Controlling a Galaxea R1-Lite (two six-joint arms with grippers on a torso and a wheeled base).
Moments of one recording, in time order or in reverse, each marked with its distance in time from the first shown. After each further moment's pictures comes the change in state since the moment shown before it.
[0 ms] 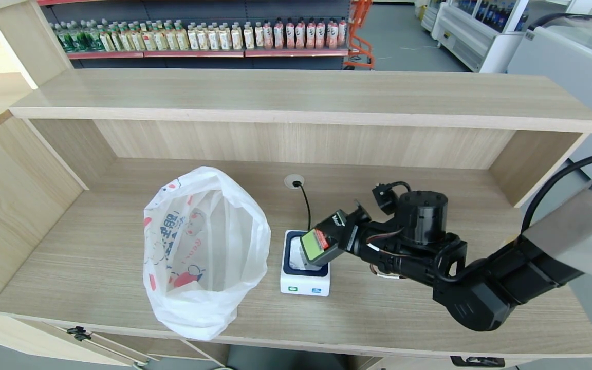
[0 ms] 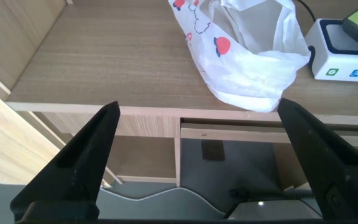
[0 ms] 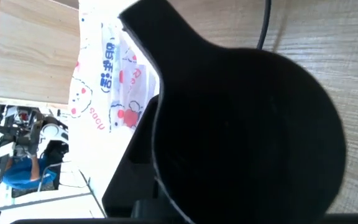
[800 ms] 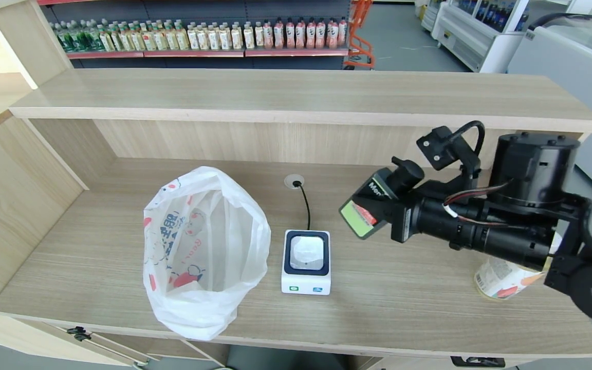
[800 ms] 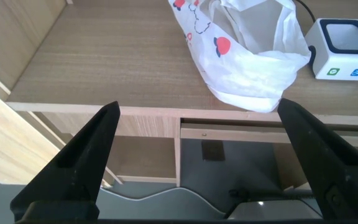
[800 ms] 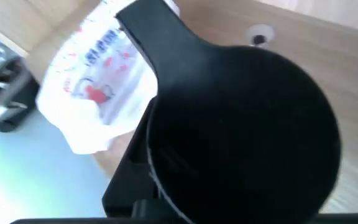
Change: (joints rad) left arm 0.000 0.000 0.000 0.000 0.000 0.000; right arm -0.015 -0.423 0.044 0.311 -0.062 -0.729
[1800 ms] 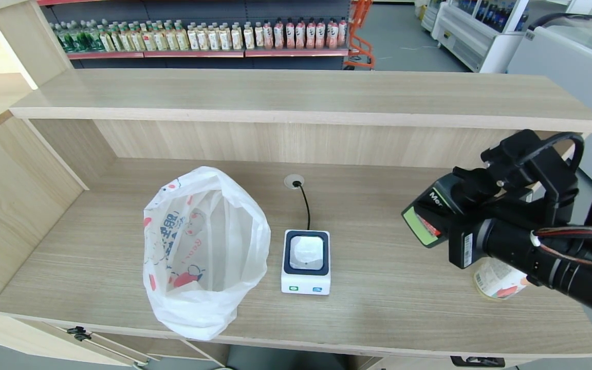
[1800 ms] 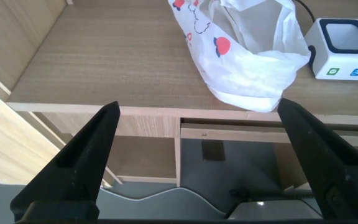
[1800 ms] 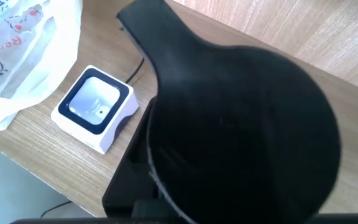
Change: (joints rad) left arm 0.000 0.000 0.000 0.000 0.000 0.001; right arm 0.100 -0.257 0.170 0.081 -0.414 -0.173
